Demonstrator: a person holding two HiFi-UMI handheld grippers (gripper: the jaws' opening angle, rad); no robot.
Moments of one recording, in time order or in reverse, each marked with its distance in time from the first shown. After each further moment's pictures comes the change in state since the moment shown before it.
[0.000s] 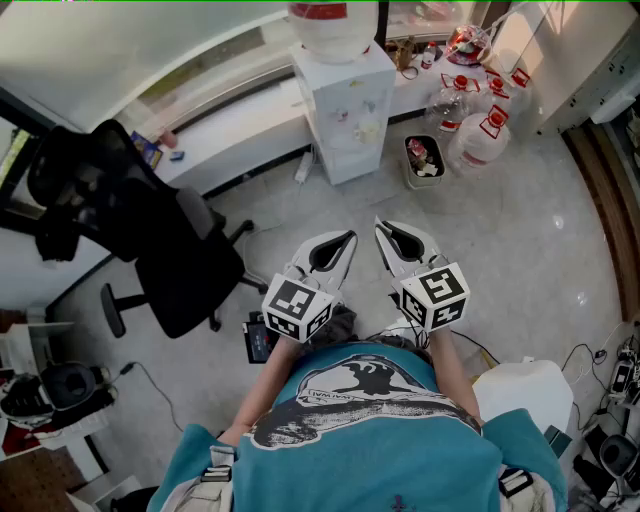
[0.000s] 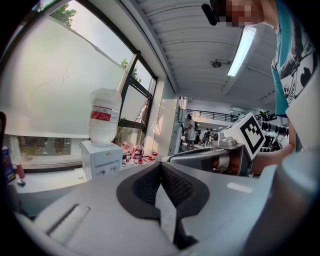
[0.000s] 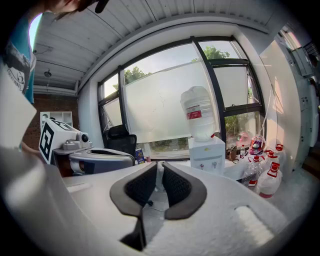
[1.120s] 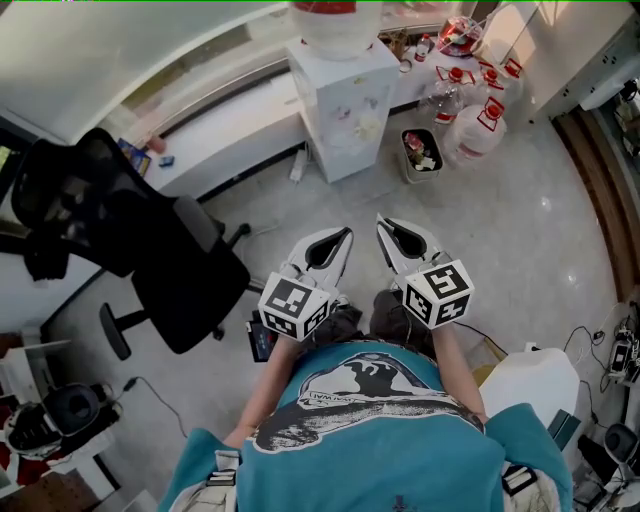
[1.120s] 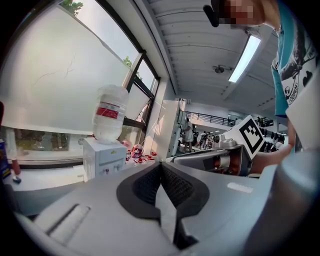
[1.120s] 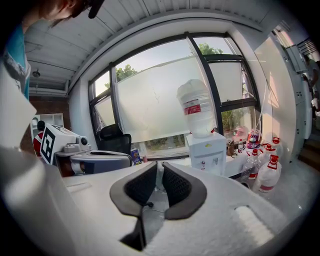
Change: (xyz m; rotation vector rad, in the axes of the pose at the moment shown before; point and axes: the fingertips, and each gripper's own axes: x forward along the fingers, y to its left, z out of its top) left arm -0.019 0.069 -0.004 -0.039 -0.002 -0.046; right arm 0.057 0.016 0.001 0.063 0.018 -0.062
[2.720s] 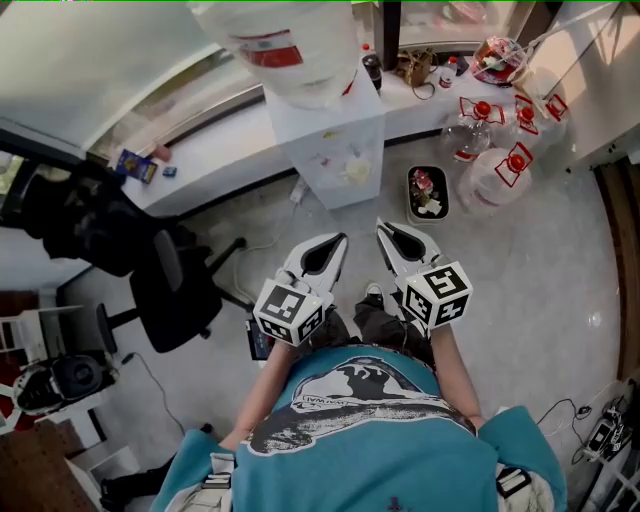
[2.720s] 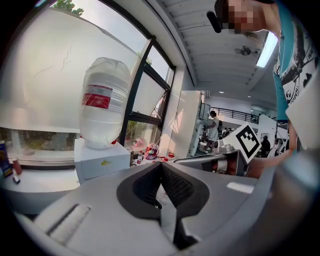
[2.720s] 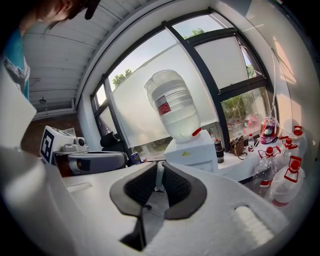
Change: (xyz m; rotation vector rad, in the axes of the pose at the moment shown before) left arm 0.263 0.057 0.050 -0.049 0.043 0.222; right arm 0.084 -0.270 0.062 0.089 0.042 0.216
